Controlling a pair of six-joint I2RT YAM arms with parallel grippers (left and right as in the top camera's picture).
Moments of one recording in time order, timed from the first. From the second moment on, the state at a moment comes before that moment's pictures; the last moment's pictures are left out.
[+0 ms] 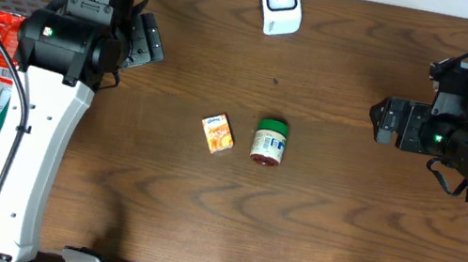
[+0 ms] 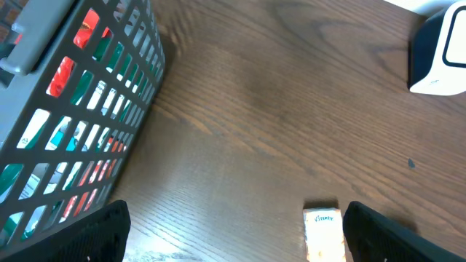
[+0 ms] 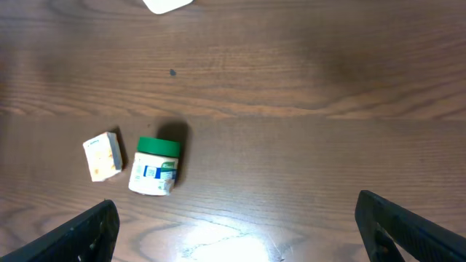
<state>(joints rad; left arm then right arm) -0.15 1.51 1.71 -1.20 -0.22 -0.47 0.00 1.31 1.50 -1.14 -0.22 0.06</state>
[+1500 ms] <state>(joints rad) -0.15 1.51 1.71 -1.20 -0.22 -0.47 0.96 1.98 1.51 -0.62 0.35 0.15</state>
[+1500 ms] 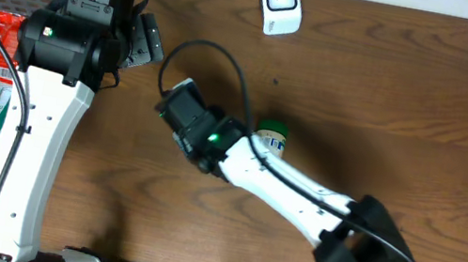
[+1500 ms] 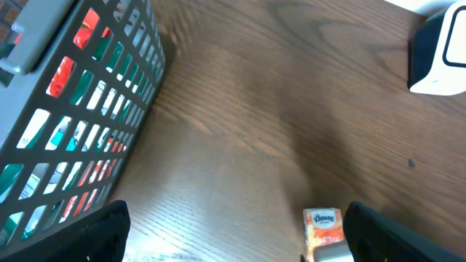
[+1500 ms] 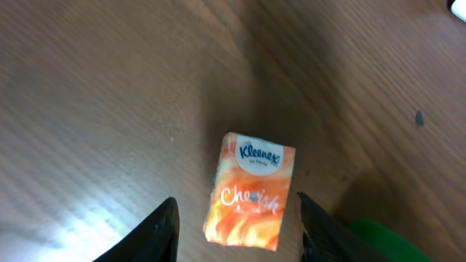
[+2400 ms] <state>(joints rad) -0.15 1.51 1.71 -1.20 -0.22 -0.47 0.98 2.11 1.50 -0.61 0.47 0.29</state>
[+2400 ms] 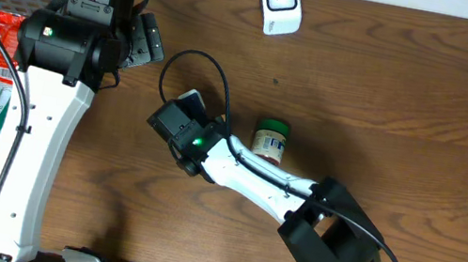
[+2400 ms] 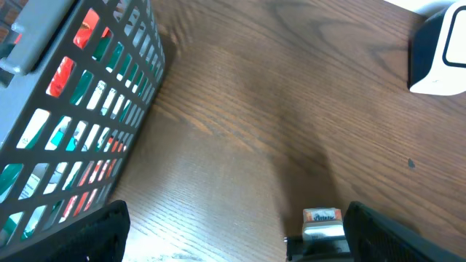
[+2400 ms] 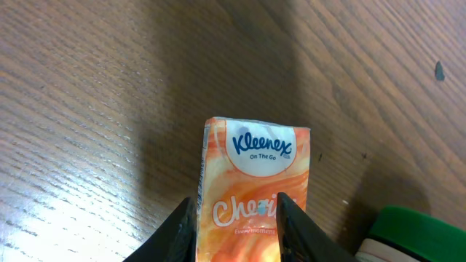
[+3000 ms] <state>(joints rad) -0.15 1.51 1.71 -1.20 -0.22 -0.47 0.98 2.12 1.48 -0.57 0.47 0.35</state>
